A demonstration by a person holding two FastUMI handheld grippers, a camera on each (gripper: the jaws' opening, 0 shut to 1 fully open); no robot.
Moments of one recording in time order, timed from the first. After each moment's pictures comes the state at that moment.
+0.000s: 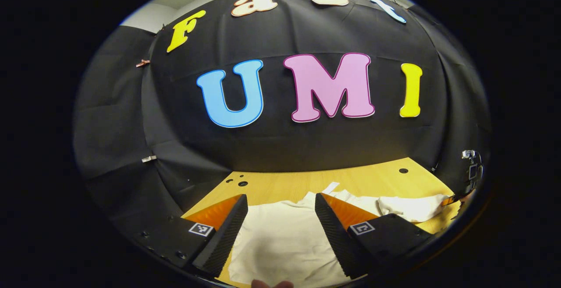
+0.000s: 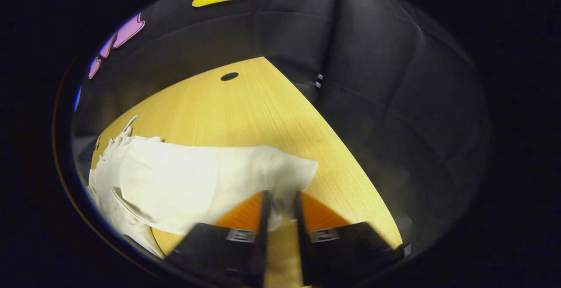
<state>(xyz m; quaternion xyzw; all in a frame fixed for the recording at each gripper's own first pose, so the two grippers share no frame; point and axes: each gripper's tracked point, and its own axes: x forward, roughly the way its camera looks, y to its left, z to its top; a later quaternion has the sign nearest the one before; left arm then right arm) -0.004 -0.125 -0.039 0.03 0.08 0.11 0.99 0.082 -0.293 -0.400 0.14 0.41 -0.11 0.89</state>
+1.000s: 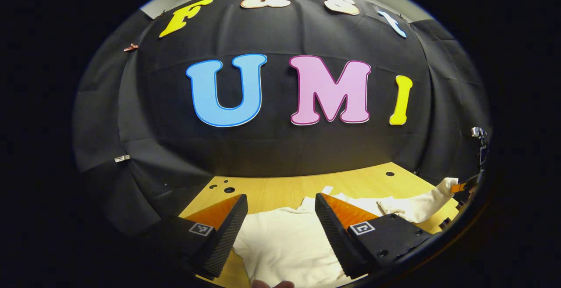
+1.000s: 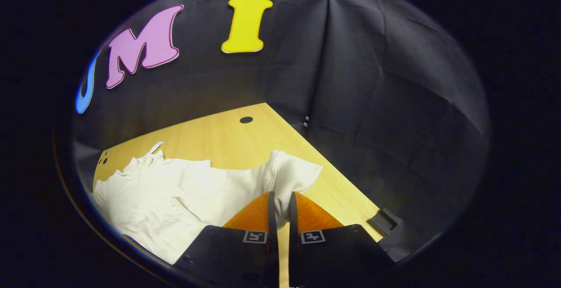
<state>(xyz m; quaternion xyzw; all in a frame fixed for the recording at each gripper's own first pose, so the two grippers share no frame) 0.029 -0.040 -0.045 0.01 0.06 0.00 1.00 0.005 -0.207 -0.236 0.10 0.28 -0.18 0.94</state>
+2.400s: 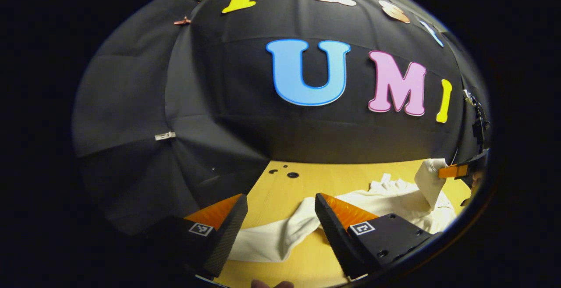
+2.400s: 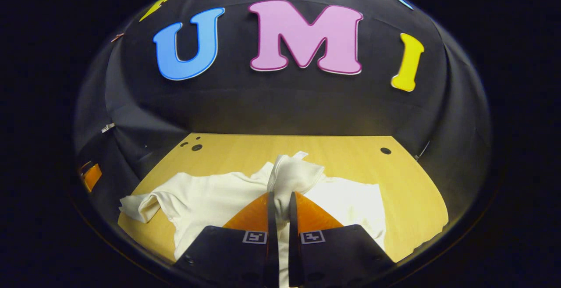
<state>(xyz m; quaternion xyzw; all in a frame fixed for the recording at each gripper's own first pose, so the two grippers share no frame) -0.005 0.210 -0.127 -0.04 0.09 0.11 0.99 0.081 0.194 -0.163 0.04 0.23 0.09 0.97</state>
